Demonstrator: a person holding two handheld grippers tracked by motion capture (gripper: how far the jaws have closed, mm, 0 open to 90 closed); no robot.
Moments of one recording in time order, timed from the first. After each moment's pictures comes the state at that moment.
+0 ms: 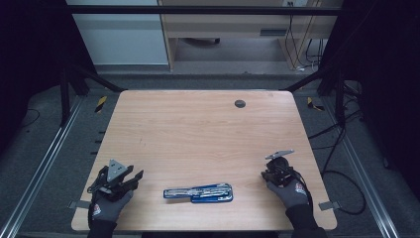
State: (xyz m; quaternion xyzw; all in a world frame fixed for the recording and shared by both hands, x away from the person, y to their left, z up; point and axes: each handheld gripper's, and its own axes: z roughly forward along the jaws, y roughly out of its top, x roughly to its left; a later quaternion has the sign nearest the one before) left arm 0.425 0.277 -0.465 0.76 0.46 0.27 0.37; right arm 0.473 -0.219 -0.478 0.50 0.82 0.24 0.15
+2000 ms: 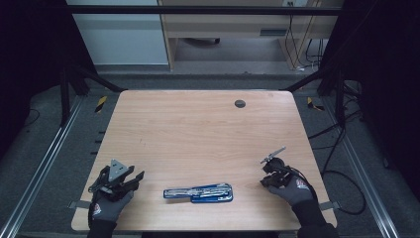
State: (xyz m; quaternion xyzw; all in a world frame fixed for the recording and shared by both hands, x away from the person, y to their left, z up) left arm 0.426 0.275 -0.466 0.77 0.45 0.27 0.36; right arm 0.474 -0.213 -0.469 0.44 0.88 0.17 0.07
